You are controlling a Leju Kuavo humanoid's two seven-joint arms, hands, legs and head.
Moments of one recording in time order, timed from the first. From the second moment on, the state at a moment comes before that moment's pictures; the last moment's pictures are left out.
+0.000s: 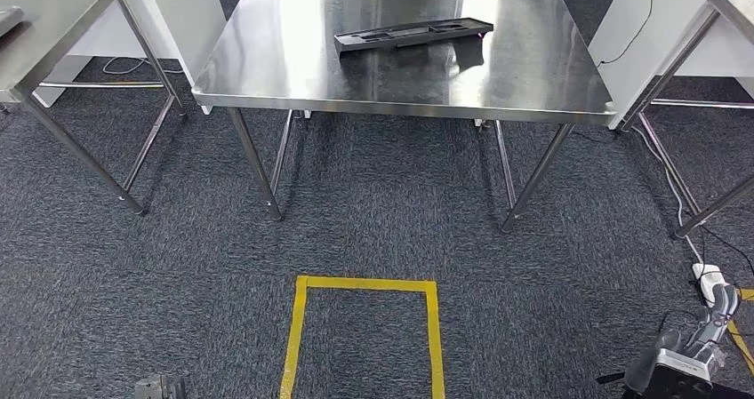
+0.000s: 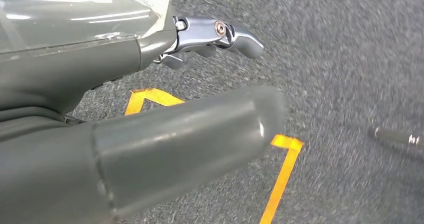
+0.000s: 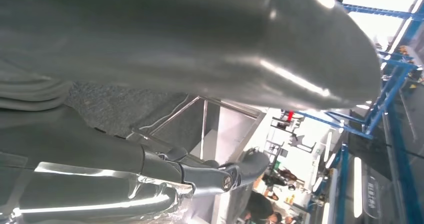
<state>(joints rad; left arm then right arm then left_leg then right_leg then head) -0.13 -0.10 0.41 -0.32 0.11 0.16 -0.64 0.28 0.08 -0.18 -1.79 0.18 -0.37 -0.56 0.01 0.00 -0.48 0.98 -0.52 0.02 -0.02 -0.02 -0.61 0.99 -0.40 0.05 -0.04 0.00</state>
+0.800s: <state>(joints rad) -0.12 -0.12 0.40 -0.34 0.09 0.17 -0.62 0.29 0.18 -0.30 -1.81 0.20 -0.26 -0.55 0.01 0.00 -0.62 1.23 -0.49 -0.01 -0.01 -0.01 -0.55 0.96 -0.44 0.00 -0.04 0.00</state>
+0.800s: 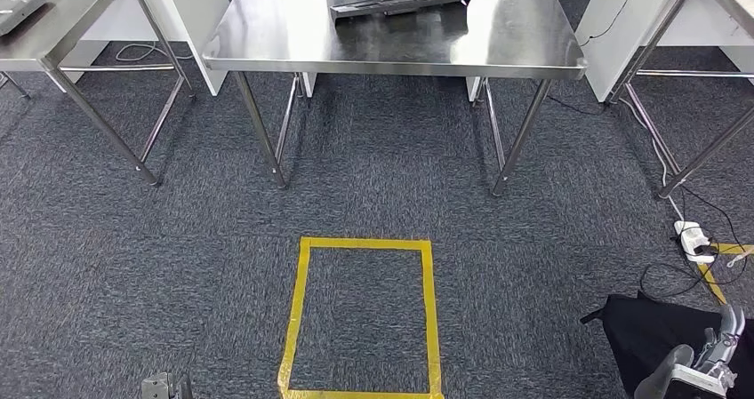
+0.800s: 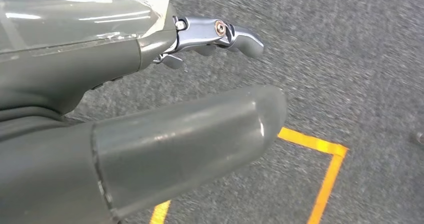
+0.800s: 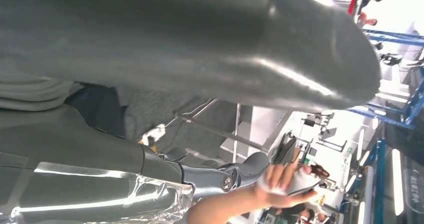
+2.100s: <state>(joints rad) -0.14 -0.14 0.38 -0.39 0.06 0.18 -0.61 0.29 0.25 -0.41 -1.82 0.23 -0.17 -0.56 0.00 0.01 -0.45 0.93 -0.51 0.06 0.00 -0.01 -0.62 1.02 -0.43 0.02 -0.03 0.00</state>
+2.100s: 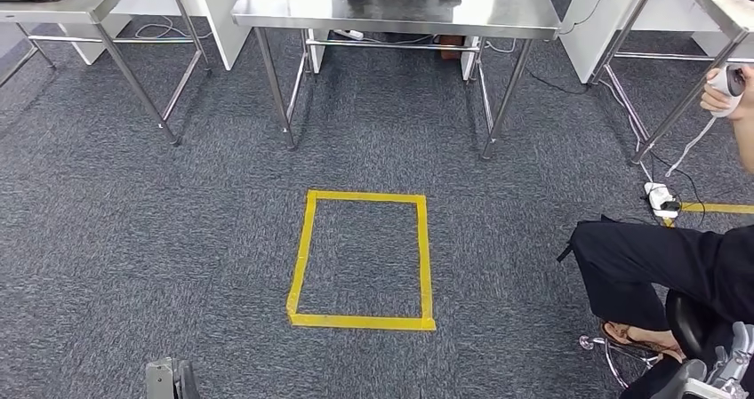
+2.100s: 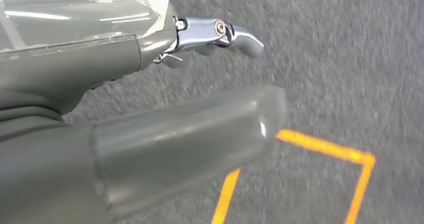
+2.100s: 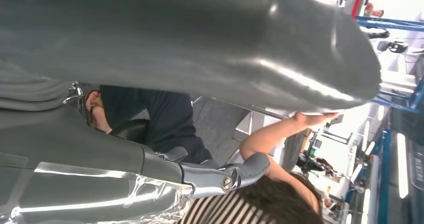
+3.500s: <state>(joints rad) -0.14 -0.14 0.38 -0.40 0.08 0.19 -0.61 0.24 0.24 -0.42 -1.75 0.01 -0.11 -0.51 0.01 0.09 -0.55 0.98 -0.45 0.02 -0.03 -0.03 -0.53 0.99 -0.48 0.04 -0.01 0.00</state>
